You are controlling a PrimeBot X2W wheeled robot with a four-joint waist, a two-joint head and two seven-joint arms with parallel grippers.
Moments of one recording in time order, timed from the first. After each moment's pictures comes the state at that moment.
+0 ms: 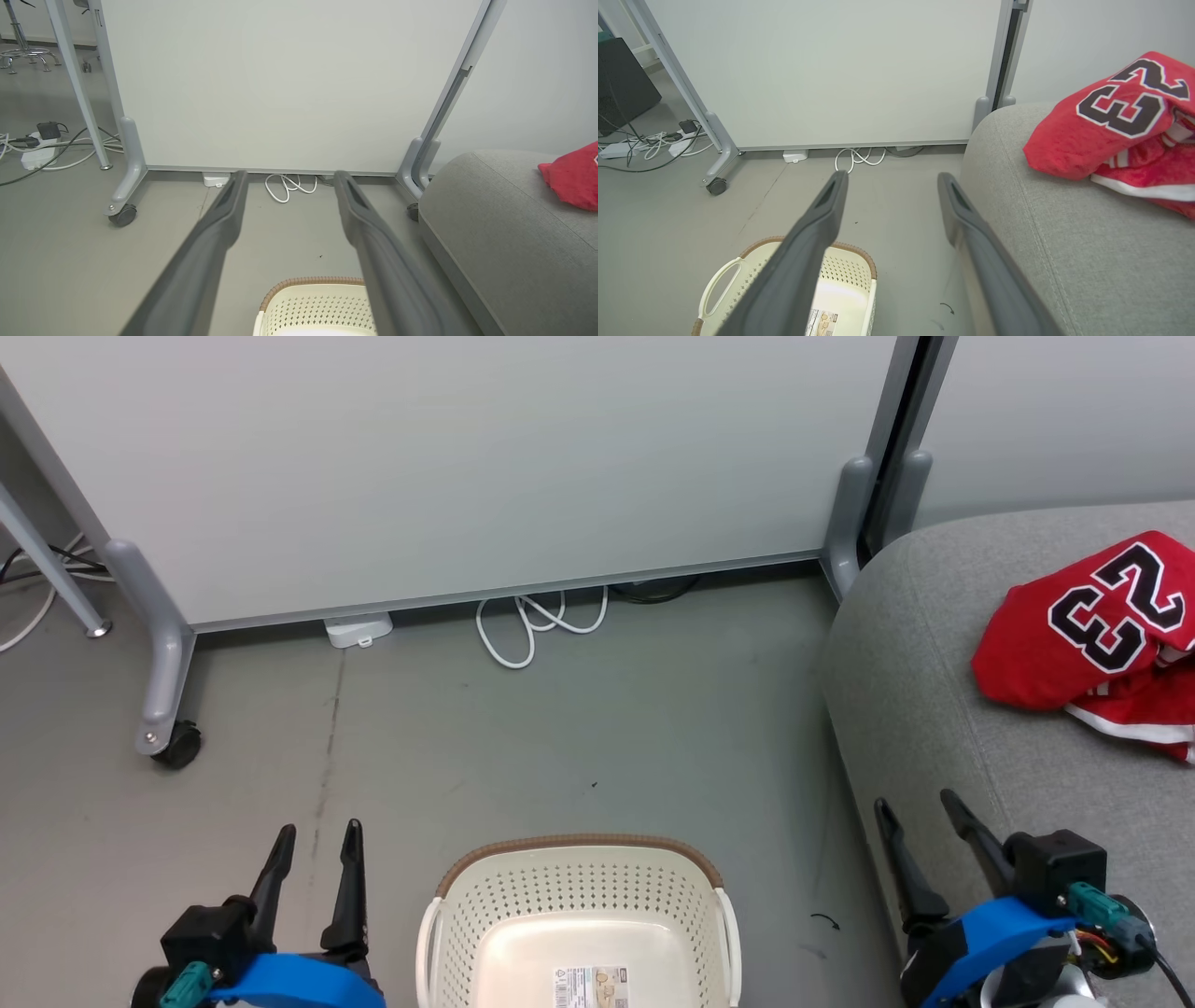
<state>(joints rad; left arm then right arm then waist) -0.05 0.14 -0.10 0.39 -0.32 -0.13 -0.26 -0.04 -0.05 -0.01 0.15 0.12 0.13 0.01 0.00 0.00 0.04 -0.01</state>
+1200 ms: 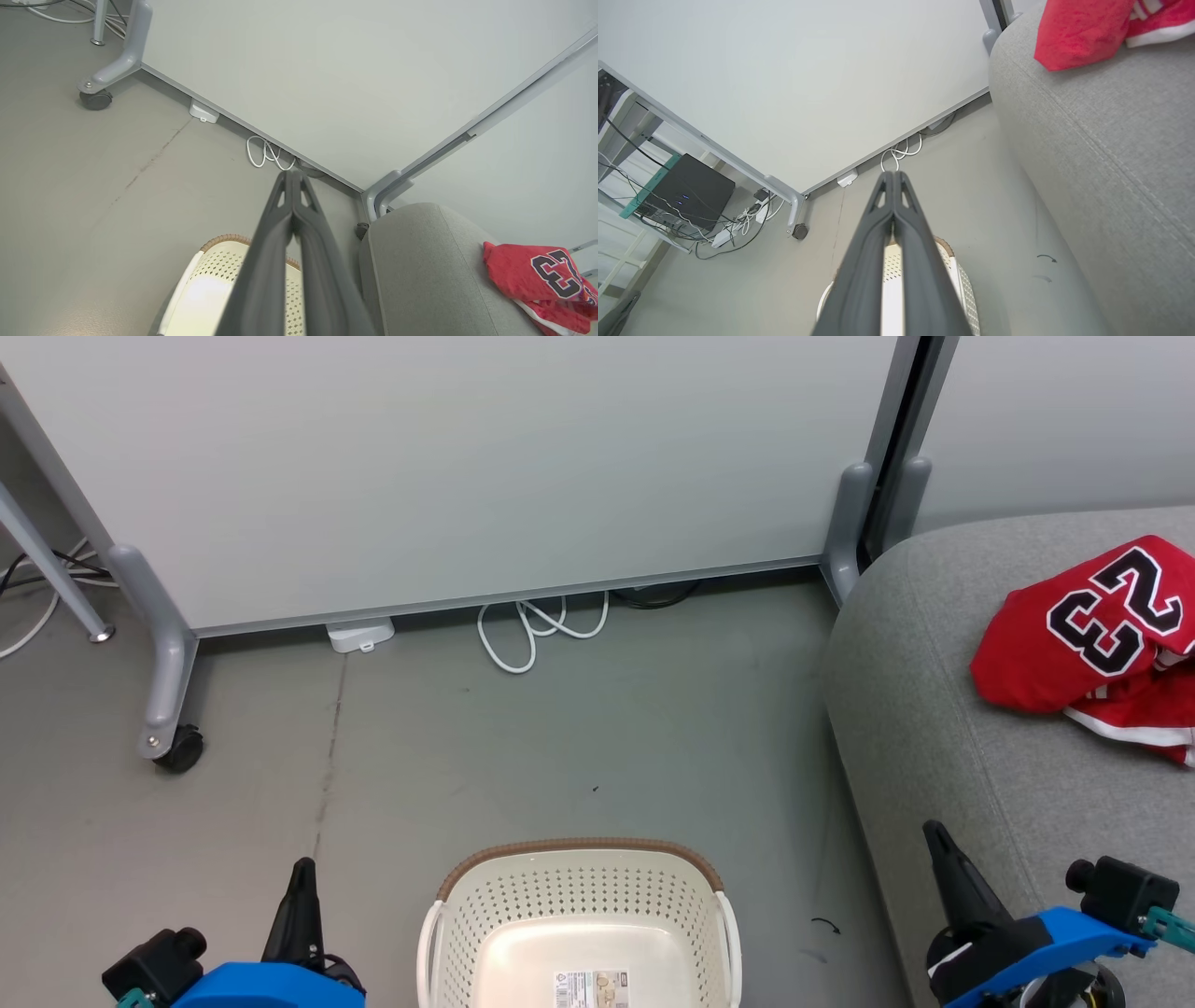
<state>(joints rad) -0.02 0.09 -0.04 0.39 -0.74 -0.13 -0.13 -0.03 -0.05 -0.04 0.24 0.60 0.13 0.05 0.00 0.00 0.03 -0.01</state>
